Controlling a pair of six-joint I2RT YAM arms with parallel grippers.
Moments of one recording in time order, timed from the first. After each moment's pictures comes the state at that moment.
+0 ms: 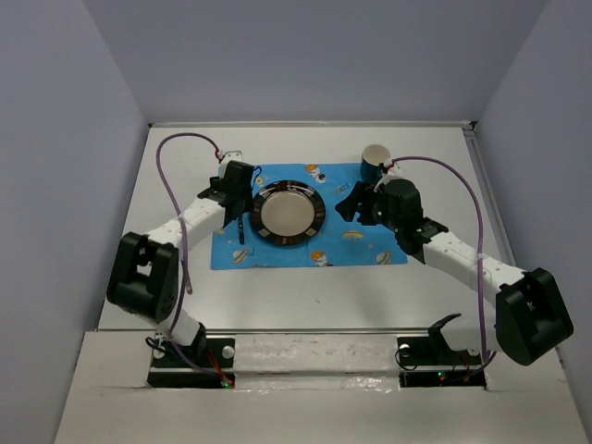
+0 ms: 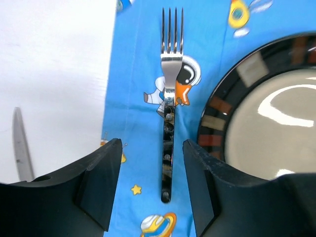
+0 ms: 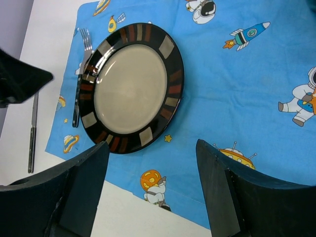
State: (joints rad) left arm -0.39 1.63 1.03 -0.29 -0.45 -0.36; right arm 0.49 1.29 0.75 0.14 -0.06 0.57
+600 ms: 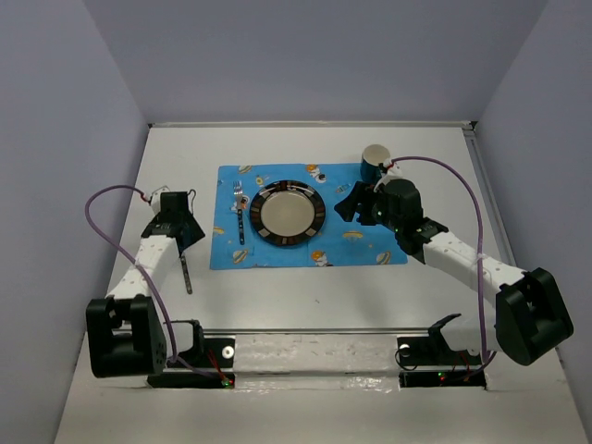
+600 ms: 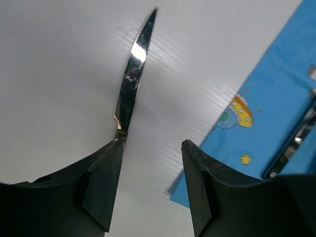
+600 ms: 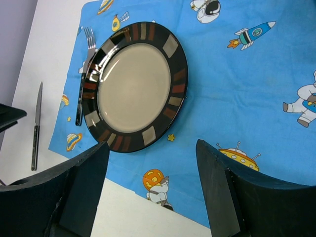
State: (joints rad) left arm 0.01 1.17 0.70 -0.44 -0.30 -0.49; right arm 0.49 1.29 0.75 0.14 -0.08 0.57
